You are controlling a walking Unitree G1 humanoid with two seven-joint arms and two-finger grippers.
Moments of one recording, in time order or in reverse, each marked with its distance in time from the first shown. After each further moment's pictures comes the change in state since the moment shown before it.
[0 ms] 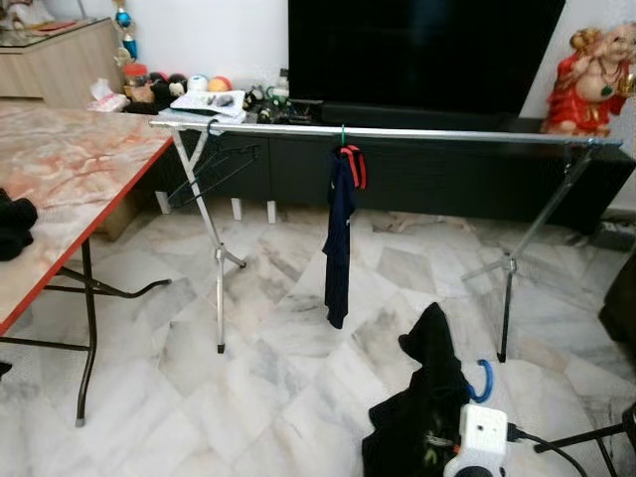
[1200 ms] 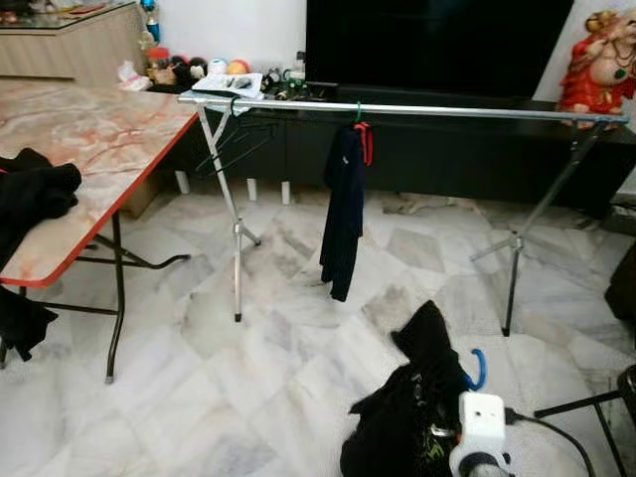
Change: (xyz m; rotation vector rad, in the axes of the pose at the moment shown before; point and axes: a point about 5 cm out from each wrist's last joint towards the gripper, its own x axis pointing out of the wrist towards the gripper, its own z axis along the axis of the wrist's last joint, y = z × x) left arm 0.008 -0.013 0.028 0.123 -0.101 -0.083; right arm 0.019 -0.019 0.008 -0.190 0.099 0.026
